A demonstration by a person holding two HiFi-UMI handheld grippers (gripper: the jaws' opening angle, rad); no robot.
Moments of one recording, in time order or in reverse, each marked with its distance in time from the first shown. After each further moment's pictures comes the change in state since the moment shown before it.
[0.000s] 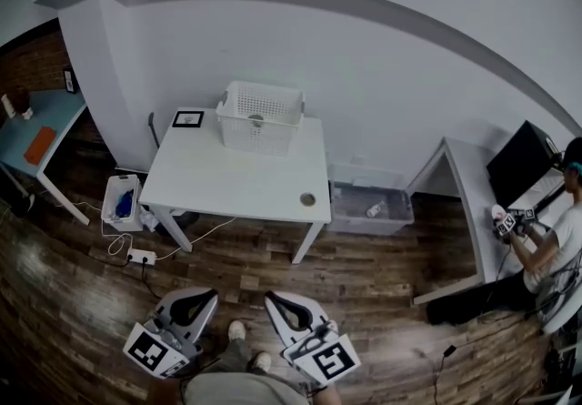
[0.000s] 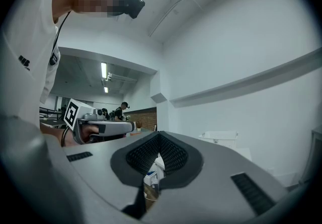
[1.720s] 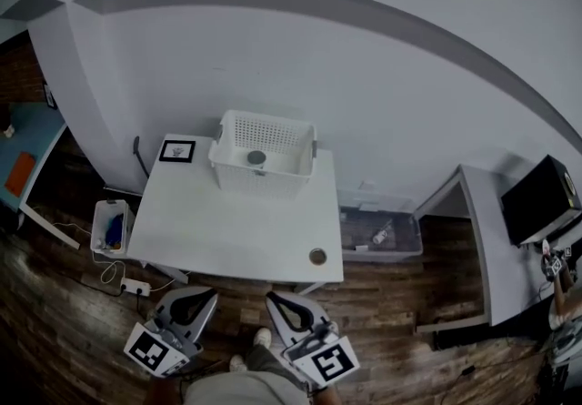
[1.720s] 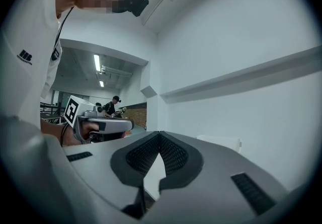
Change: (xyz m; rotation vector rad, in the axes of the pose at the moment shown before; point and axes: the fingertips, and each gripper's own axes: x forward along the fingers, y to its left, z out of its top) left arm 0.142 0.218 -0.019 -0.023 0.004 0.010; right arm 0.196 -0.167 -0.019 -0.034 0.038 -0.017
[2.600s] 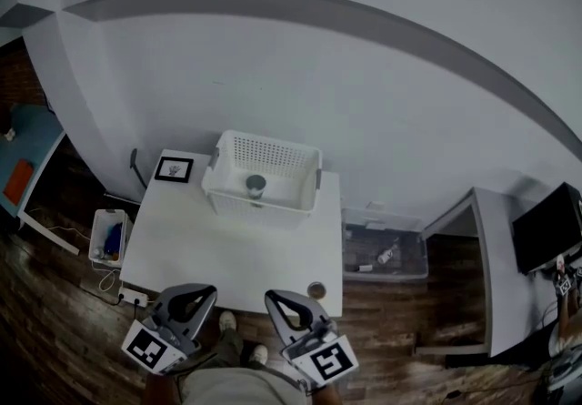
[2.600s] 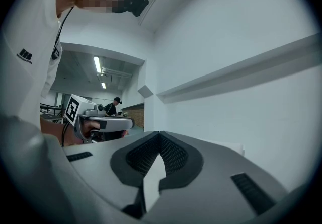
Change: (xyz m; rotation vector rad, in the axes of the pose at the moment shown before) left arm 0.090 0.080 0.003 0.029 0.008 0.042; right arm 0.074 -0.098 -0.003 0.008 -0.017 0.045
